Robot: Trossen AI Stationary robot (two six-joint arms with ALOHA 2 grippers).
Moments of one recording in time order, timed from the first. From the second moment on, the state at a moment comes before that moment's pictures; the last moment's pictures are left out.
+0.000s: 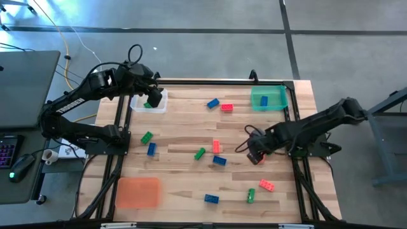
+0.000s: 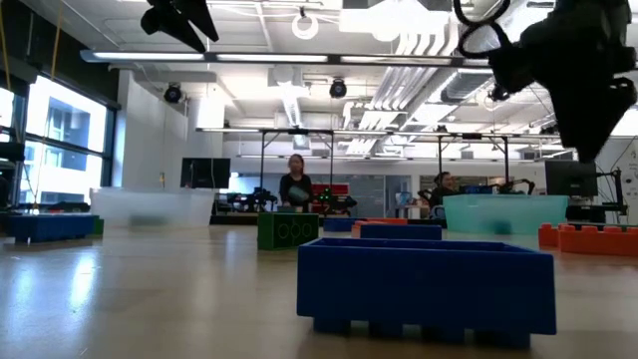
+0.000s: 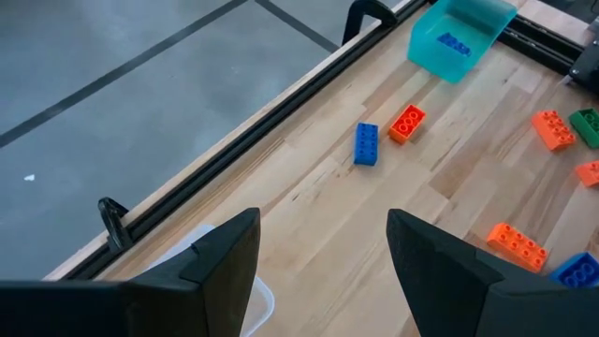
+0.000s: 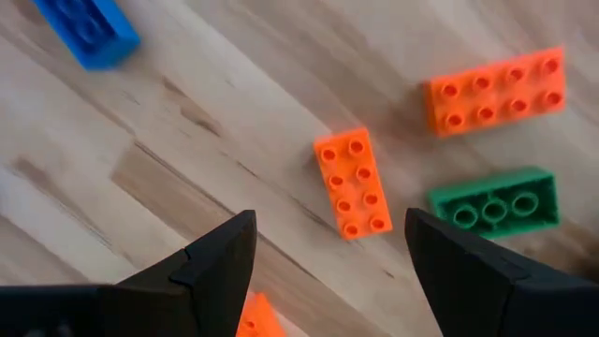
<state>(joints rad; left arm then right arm) 0.56 1.08 1.33 -1.00 -0.22 -0.23 0.29 1.29 0.90 -1.01 0.00 1.15</state>
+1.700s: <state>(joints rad) 0.56 1.08 1.33 -1.00 -0.22 -0.23 0.30 1.71 0.90 -0.97 -0.09 1.20</state>
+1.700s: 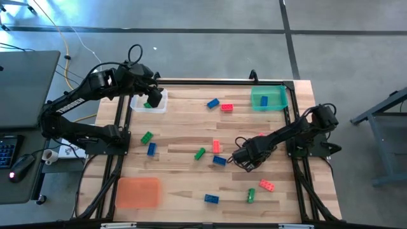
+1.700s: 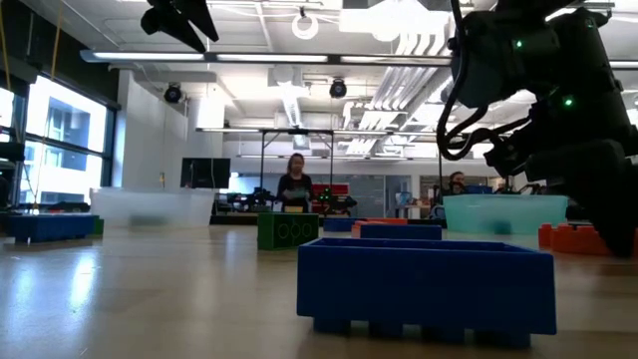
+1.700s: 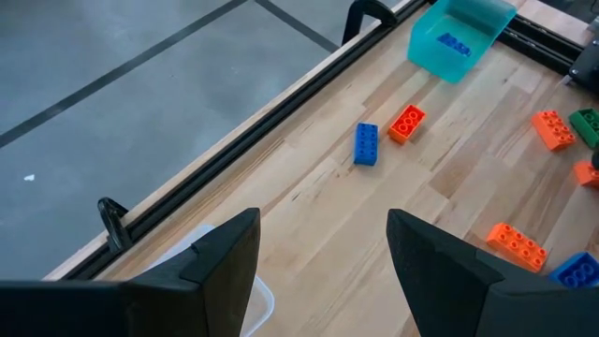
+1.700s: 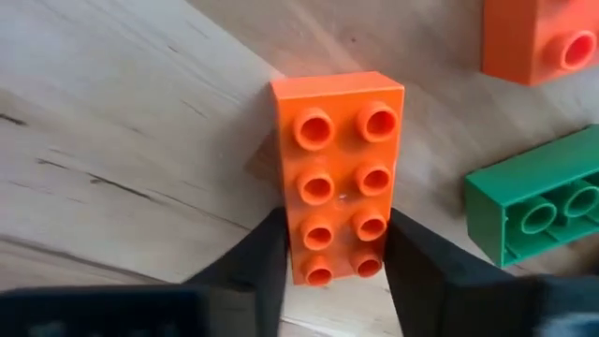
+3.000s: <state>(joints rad) 0.56 1.08 1.33 -0.86 0.09 -0.15 0.03 1.71 1.83 -1.08 0.38 0.44</state>
